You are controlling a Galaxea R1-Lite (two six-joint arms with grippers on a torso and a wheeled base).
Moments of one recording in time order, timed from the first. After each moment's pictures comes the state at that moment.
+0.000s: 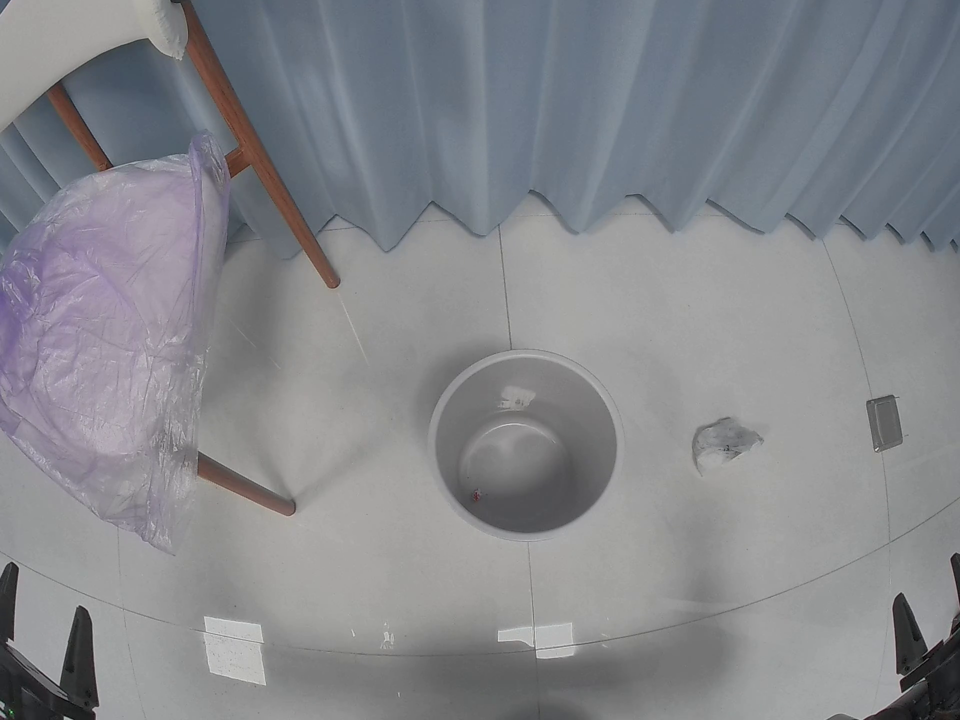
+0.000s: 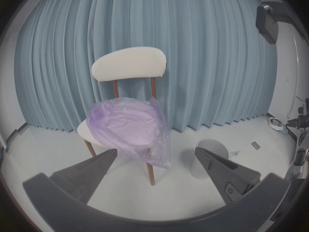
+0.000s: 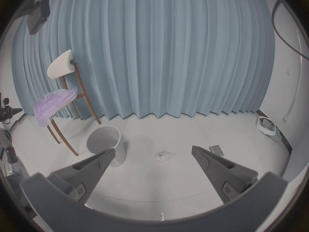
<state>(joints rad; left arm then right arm) 0.00 0.02 -0.02 -0.18 -0.03 0.02 0.00 0.02 -0.02 0.00 0.03 -0.02</state>
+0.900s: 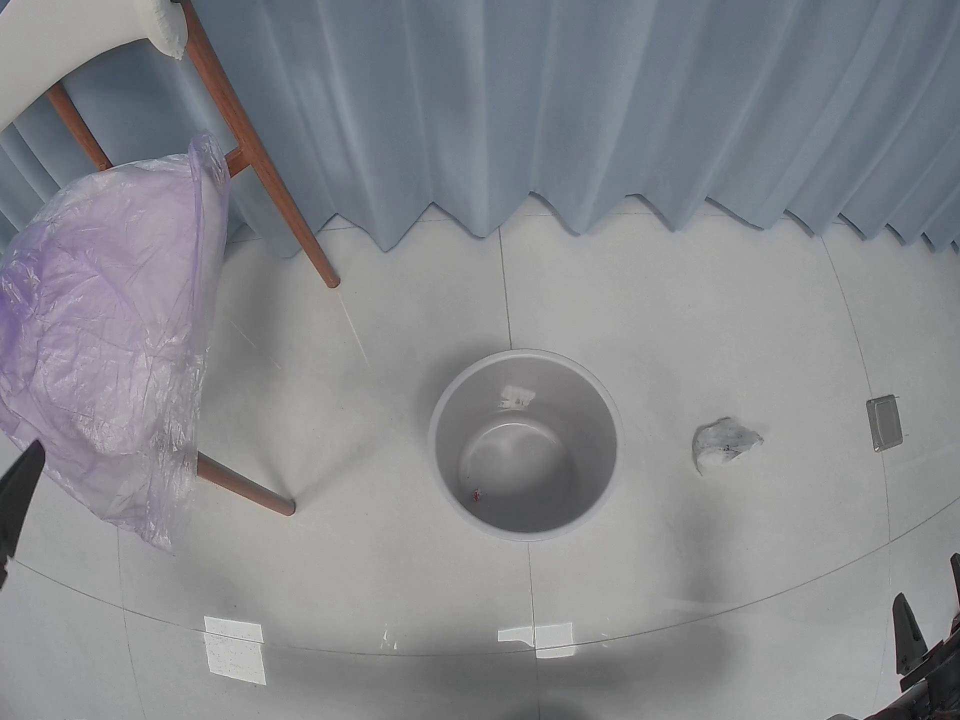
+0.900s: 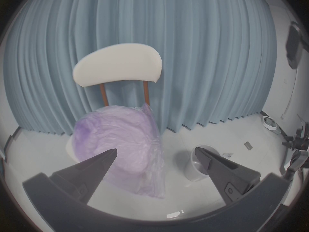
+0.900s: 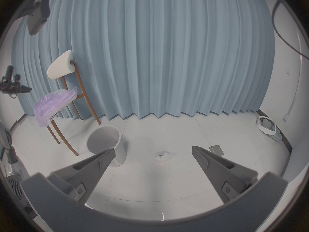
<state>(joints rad) -0.06 0.54 -0.50 -0.07 -0.05 0.03 0.00 0.02 -0.02 0.00 0.04 -0.02</state>
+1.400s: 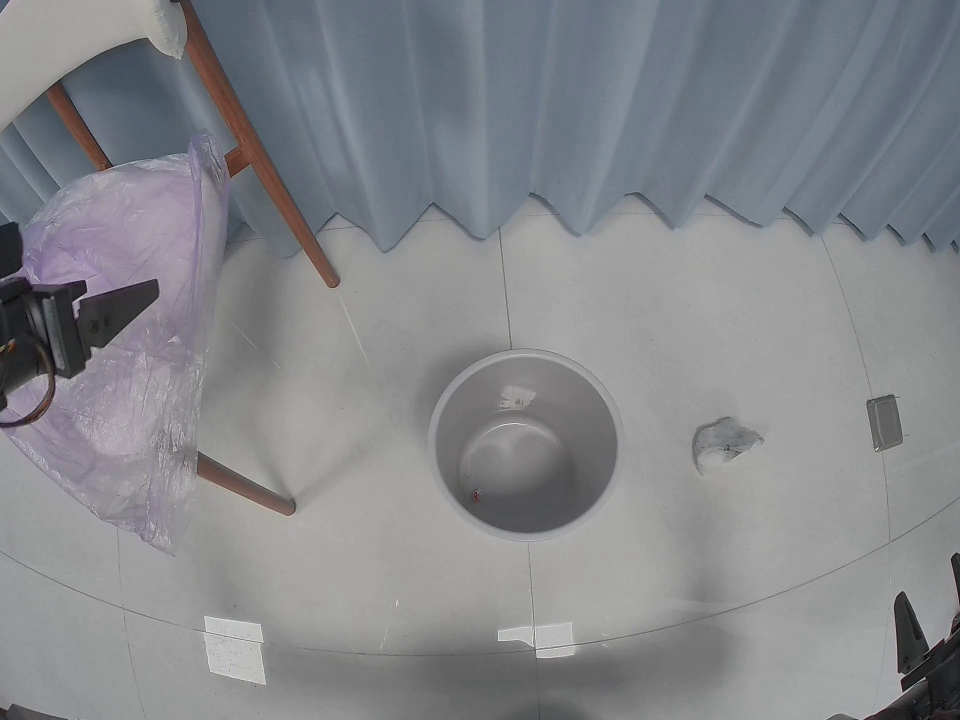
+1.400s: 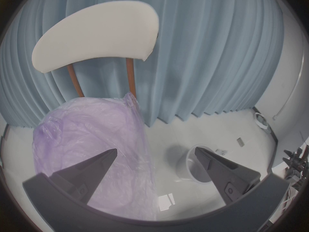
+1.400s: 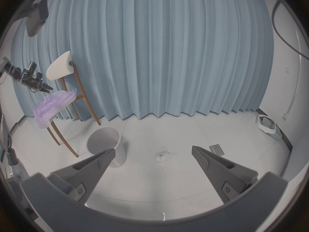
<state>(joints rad) -0.09 1.14 -0.90 -0.07 -0.09 0.02 0.00 0.02 -0.02 0.00 0.03 0.00</state>
